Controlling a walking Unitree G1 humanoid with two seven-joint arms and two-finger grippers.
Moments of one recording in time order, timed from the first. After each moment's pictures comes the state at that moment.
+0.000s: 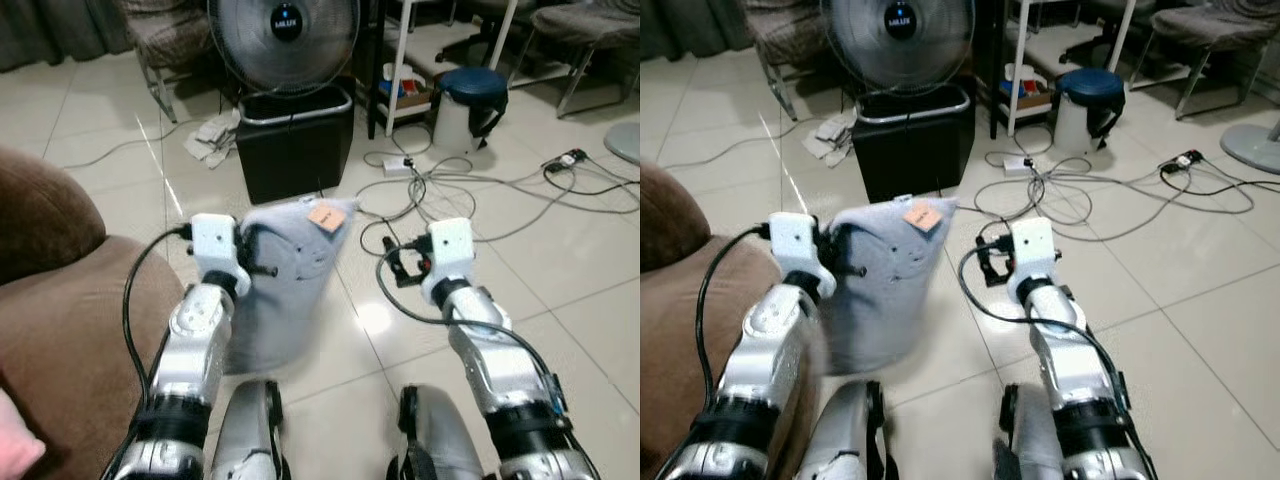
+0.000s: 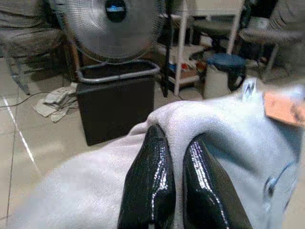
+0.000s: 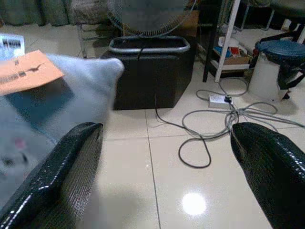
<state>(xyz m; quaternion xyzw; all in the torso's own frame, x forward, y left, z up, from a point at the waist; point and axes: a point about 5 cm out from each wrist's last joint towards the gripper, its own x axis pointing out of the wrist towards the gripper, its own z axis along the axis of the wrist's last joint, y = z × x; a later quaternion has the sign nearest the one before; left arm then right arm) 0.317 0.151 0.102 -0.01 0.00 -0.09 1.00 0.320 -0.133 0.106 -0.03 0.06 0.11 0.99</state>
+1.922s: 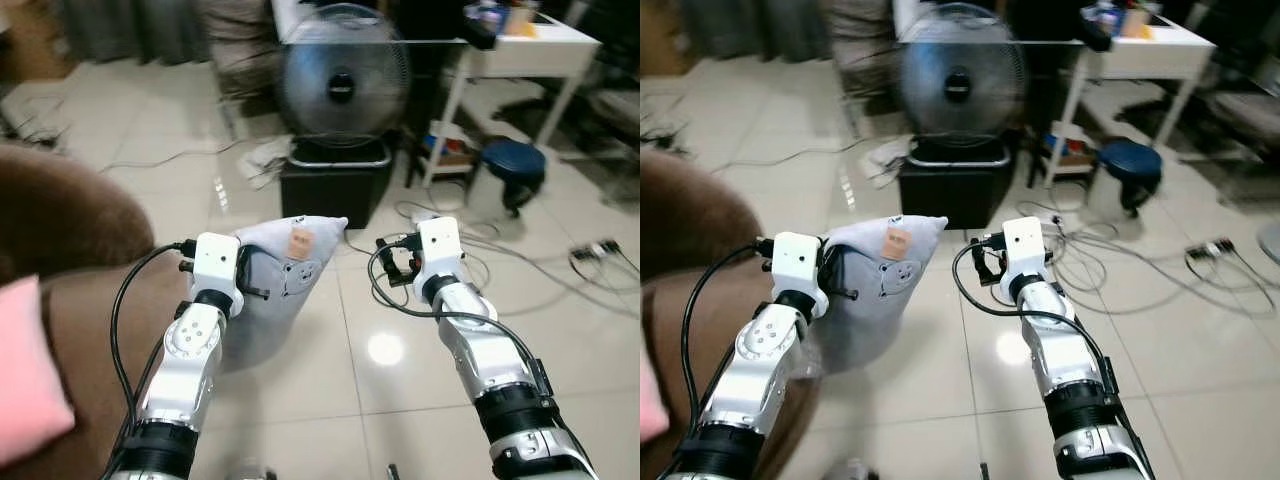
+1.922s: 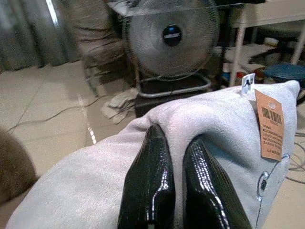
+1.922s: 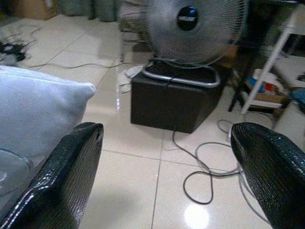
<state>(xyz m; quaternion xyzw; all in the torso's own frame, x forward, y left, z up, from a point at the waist) 0.305 0.159 0.097 0.06 0.02 -0.07 1.00 0.331 -0.130 0.095 -0.04 0.08 0.11 0.99</state>
